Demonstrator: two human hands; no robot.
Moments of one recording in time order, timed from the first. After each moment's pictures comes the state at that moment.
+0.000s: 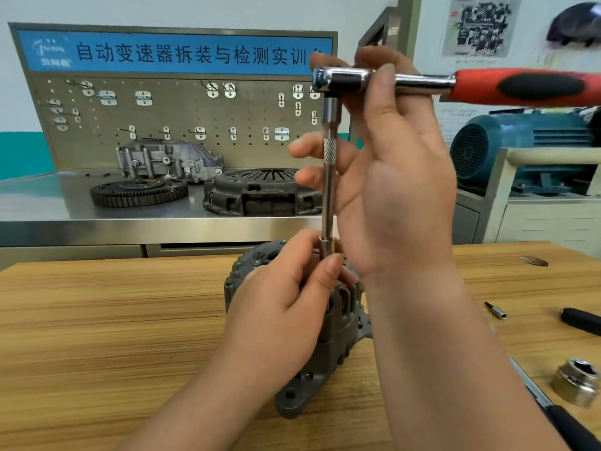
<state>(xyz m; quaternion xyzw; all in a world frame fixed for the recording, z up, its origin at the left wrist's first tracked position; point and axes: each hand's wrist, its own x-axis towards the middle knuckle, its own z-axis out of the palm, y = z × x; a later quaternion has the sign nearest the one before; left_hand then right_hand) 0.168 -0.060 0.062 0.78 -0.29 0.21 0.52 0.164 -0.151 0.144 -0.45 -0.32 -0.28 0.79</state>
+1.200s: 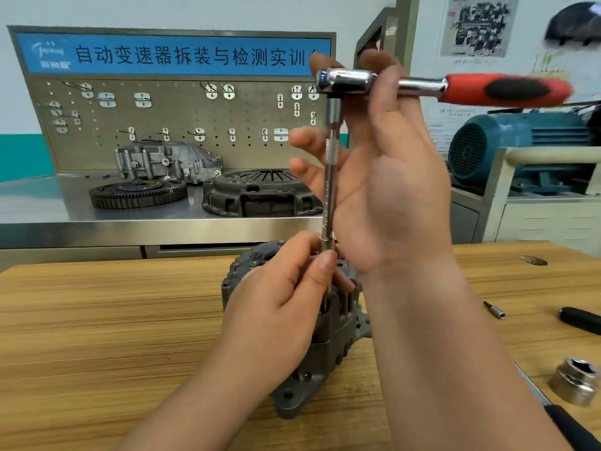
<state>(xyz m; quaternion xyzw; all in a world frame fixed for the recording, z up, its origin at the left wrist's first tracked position) 0.166 -0.060 0.064 0.78 -0.30 0.21 0.51 0.167 -0.155 0.144 -0.40 -0.32 -0.21 0.83</state>
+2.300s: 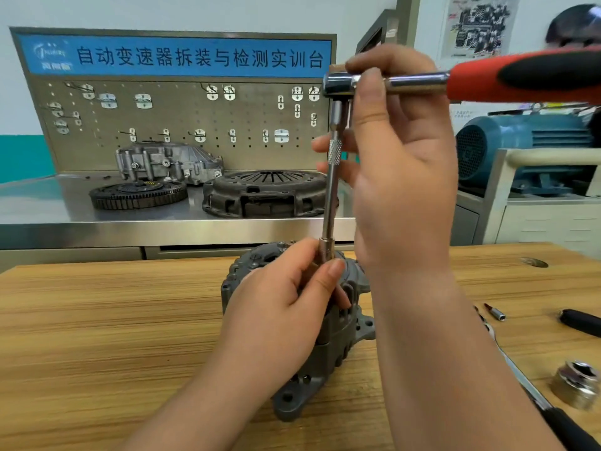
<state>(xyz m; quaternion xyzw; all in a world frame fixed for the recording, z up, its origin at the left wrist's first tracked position) 0.170 -0.062 0.063 0.79 -0.29 0.20 0.51 0.170 -0.161 0.142 -0.53 -0.31 -0.45 0.65</state>
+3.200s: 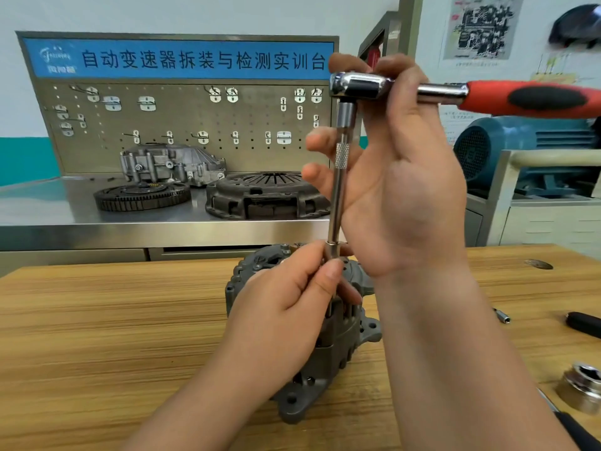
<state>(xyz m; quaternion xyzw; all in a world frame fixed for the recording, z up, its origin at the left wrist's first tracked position) 0.167 -0.059 0.067 0.79 -0.30 0.16 0.52 0.165 -0.160 0.146 -0.39 -0.35 -0.21 0.82</state>
